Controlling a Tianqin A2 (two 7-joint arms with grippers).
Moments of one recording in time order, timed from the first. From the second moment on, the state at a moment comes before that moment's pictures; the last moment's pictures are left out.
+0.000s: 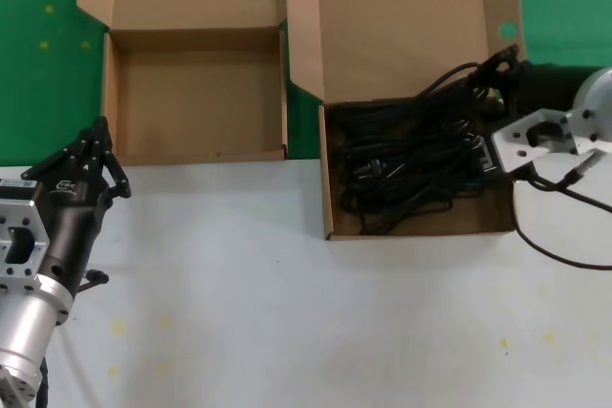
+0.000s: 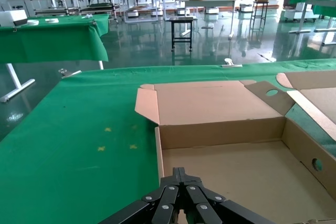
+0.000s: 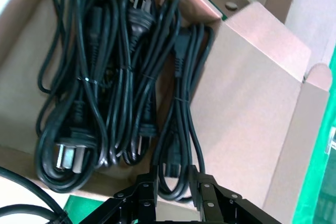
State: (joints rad) left arm -0.03 -0.30 1.61 -1.59 -1.77 0.03 -0.02; right arm 0.80 0.56 -2.02 1.54 0.62 -0.93 -0.15
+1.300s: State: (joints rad) left arm -0.03 -0.30 1.61 -1.59 -1.77 0.03 -0.02; right arm 0.81 0.50 -1.98 1.53 0.53 -0.92 -0.12
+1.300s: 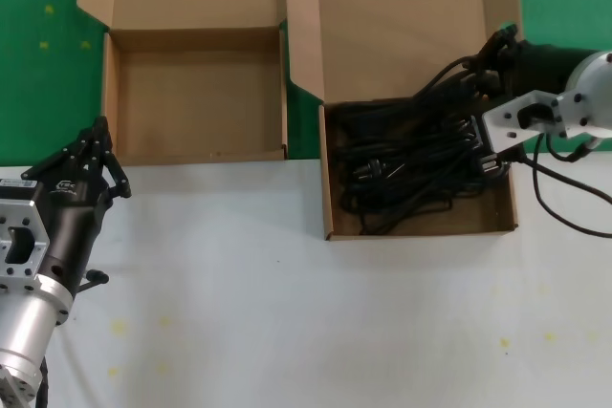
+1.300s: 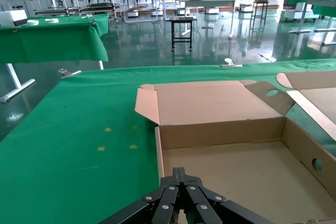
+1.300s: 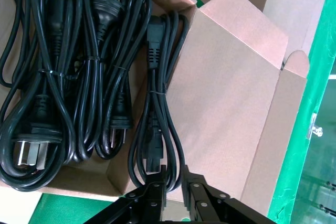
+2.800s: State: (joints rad) left arm -0.03 -0.30 1.61 -1.59 -1.77 0.03 -0.02; right arm 0.84 0.45 -1.99 1.46 0.49 -0.92 -0.10
